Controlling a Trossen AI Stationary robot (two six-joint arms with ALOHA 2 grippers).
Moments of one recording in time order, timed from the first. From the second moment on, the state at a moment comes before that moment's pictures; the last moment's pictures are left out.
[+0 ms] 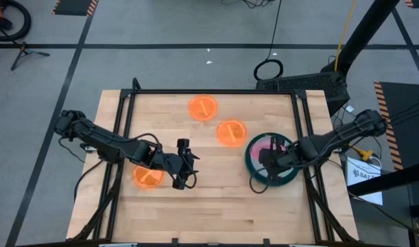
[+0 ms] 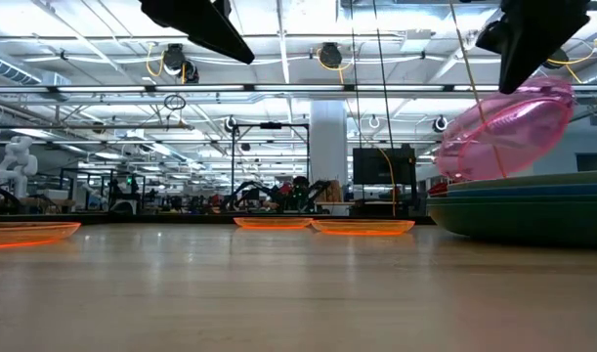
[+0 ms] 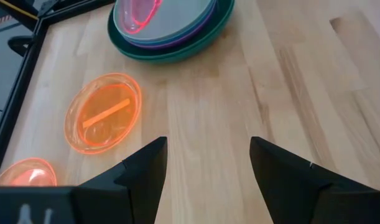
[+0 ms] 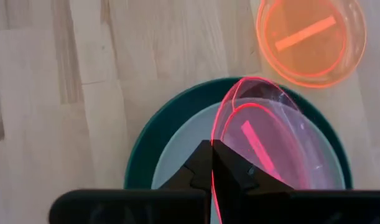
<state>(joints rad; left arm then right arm) -0.33 1.43 1.06 -0.37 -0.33 0.04 0.39 1.21 1.03 -1.07 0.26 0.51</state>
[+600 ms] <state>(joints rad) -0.33 1.43 1.06 -0.43 -0.33 0.00 0.45 1.21 1.03 -1.07 0.26 0.65</state>
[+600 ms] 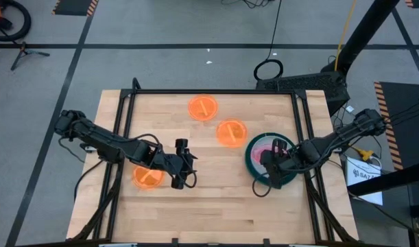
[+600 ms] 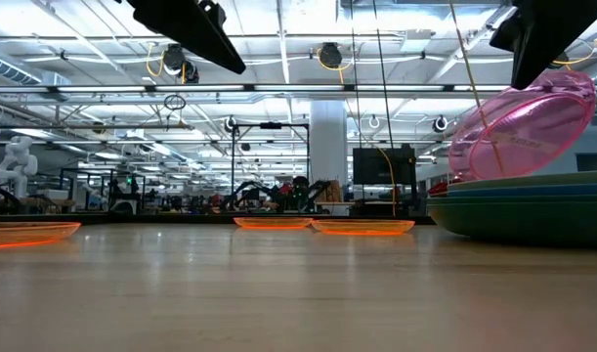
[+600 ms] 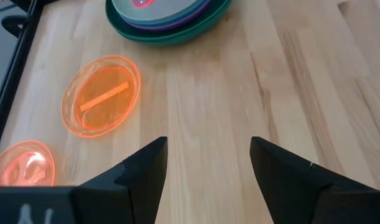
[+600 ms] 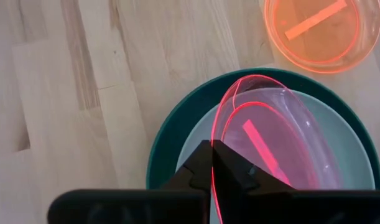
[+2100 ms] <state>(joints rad) -0.33 1.43 1.06 -0.42 -0.33 -0.10 0.56 1.18 0.89 -0.62 0.63 0.28</state>
